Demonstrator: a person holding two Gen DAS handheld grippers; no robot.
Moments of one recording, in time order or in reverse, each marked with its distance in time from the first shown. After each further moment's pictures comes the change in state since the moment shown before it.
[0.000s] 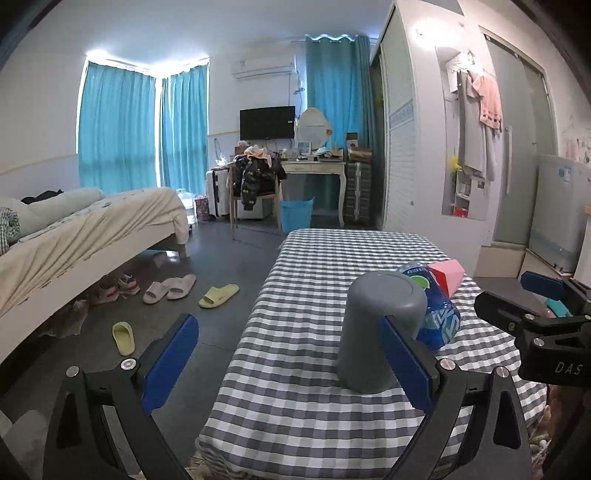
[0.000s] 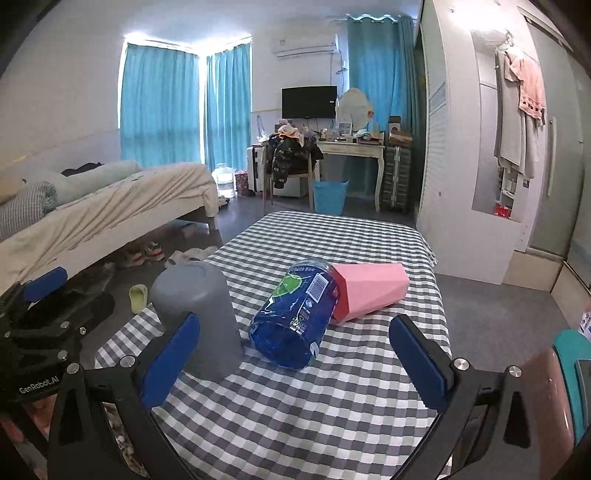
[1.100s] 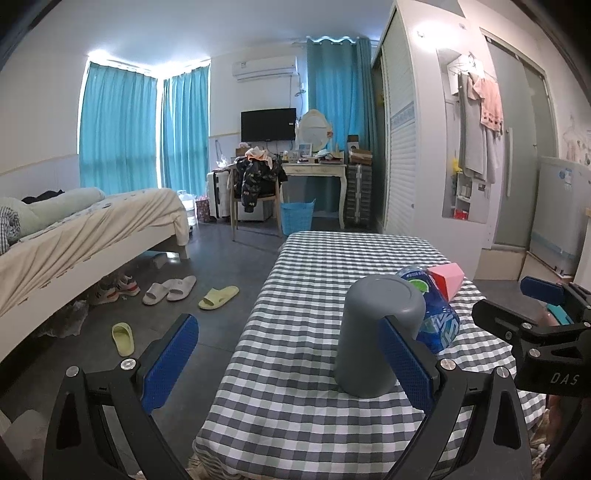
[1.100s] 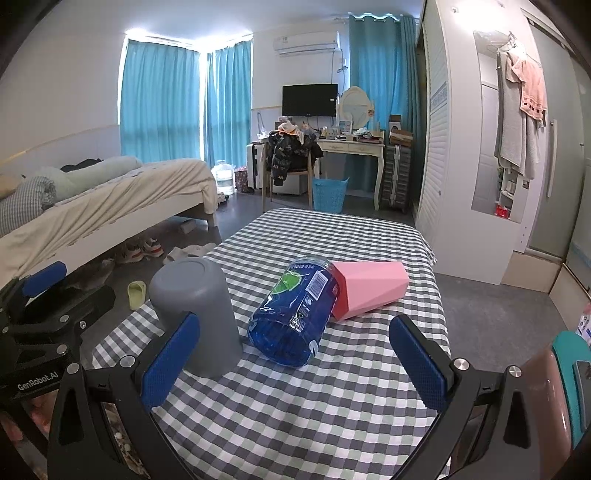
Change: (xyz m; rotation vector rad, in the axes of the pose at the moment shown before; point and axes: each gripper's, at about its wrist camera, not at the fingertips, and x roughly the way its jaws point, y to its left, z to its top) left arm -0.002 -0.003 0.005 -0.007 -0.005 0.003; right arm 0.001 0.000 0.000 -0.007 0.007 -0.007
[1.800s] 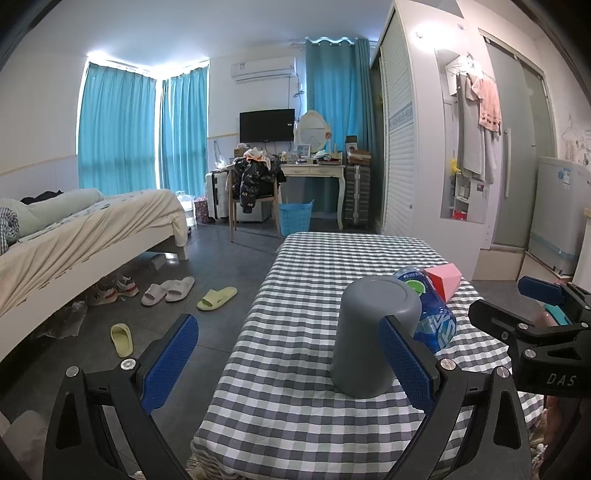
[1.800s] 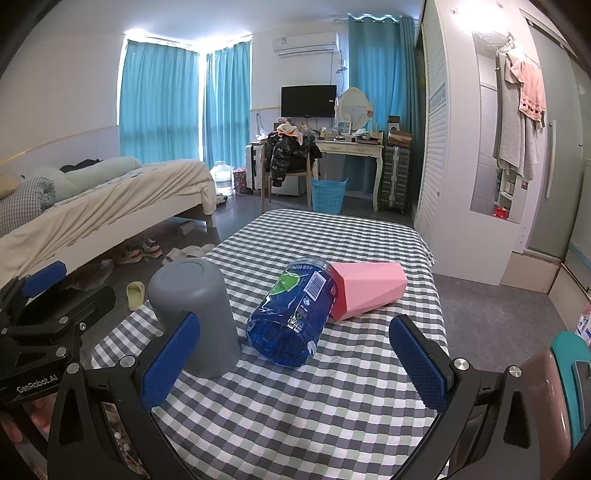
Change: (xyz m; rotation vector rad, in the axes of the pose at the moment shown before) left arm 0.000 -0.002 0.001 -0.003 -0.004 -0.003; right arm -0.001 -0.001 0.000 -0.001 -0.004 -0.001
